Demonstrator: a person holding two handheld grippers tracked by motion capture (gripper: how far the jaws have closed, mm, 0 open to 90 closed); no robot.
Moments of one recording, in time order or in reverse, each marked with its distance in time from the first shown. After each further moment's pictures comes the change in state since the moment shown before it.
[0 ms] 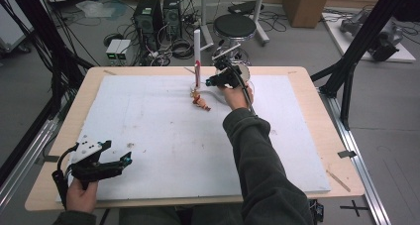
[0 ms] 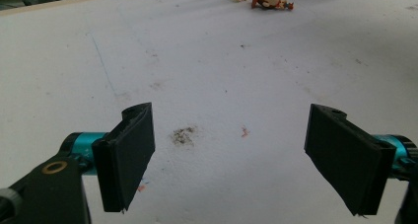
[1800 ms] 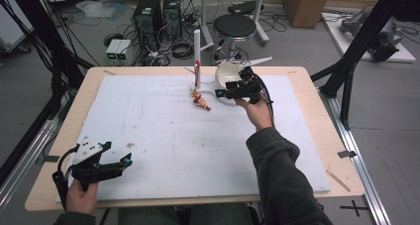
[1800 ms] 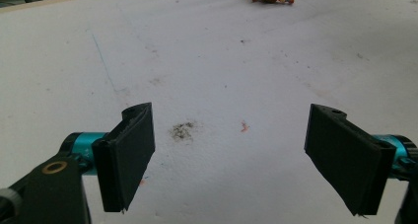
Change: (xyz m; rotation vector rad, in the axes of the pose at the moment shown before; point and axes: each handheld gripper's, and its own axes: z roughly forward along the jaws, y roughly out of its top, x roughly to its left) left arm -0.002 -0.002 -0.001 0.012 0.004 0.009; right arm 0.000 -0.057 -0.057 -0.172 0.197 0.084
